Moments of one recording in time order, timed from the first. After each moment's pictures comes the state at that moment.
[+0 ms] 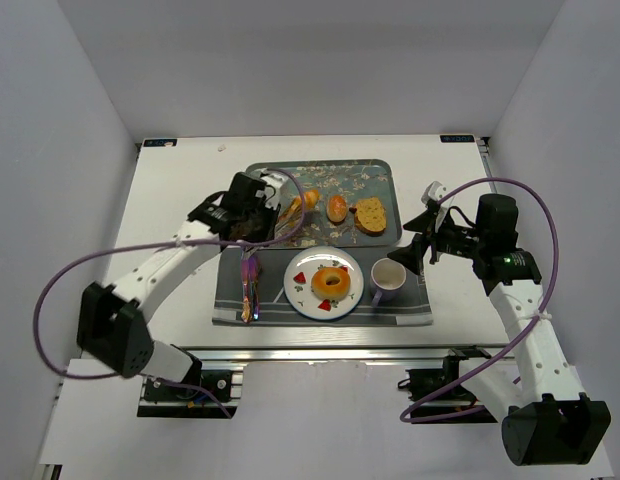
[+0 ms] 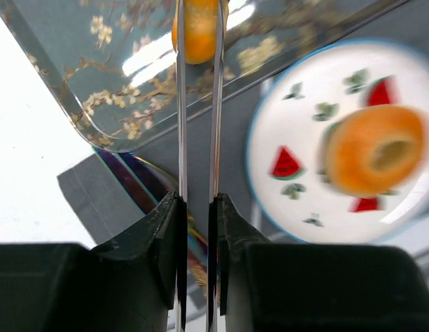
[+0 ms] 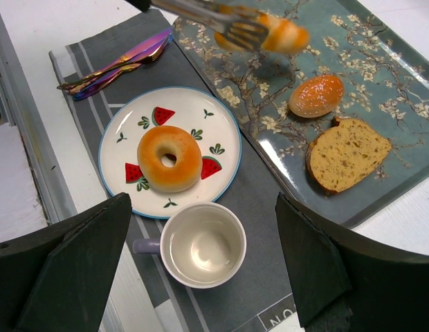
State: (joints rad) left arm -0.53 1.49 1.21 -0.63 -0.02 -0.03; right arm 0.08 0.92 0.87 -0.48 -0.96 -0.42
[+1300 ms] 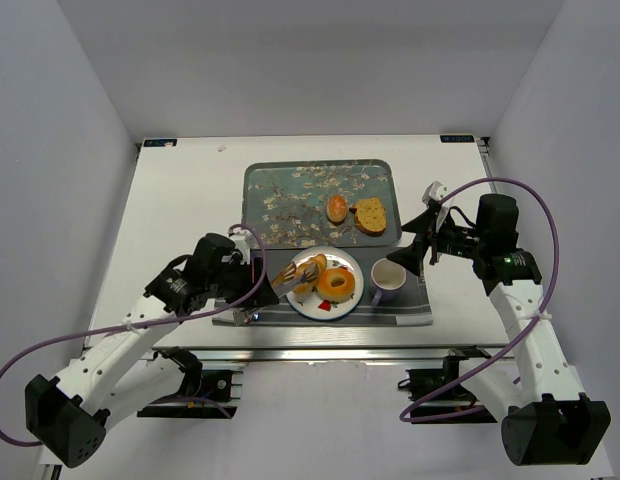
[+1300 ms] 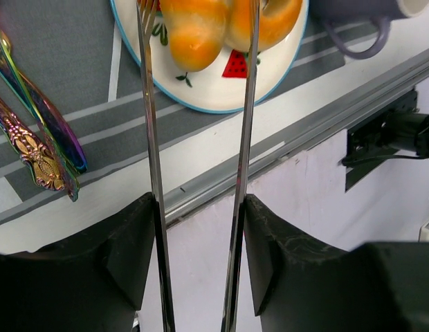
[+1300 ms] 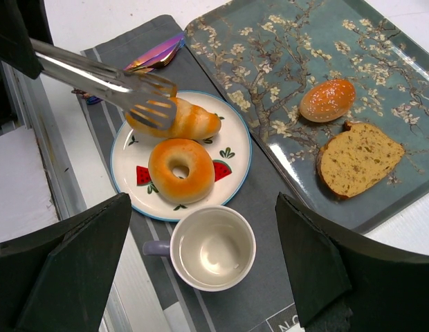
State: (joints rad) left arm -0.58 0.90 0.73 -0.67 0.30 -0.54; right arm 0.07 0.92 0.87 -0.48 -1.00 -0.40
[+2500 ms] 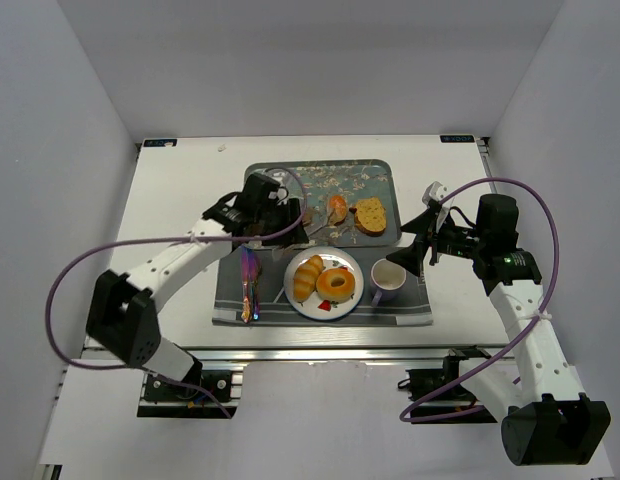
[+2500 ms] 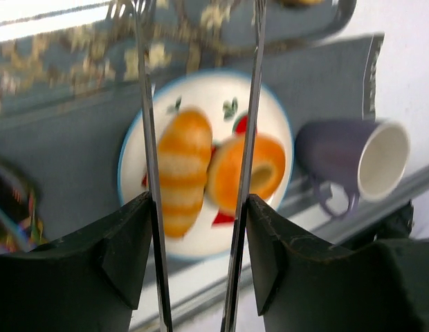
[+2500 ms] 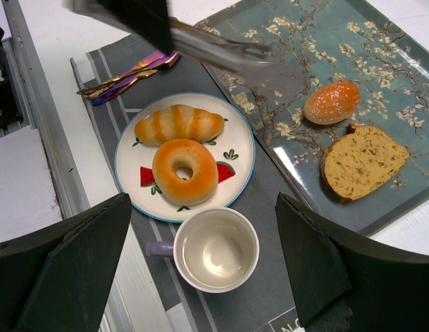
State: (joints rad) left arm -0.58 1.44 1.14 -0.53 0.15 -0.54; right arm 0.07 0.92 0.87 -0.48 -1.01 -0.40
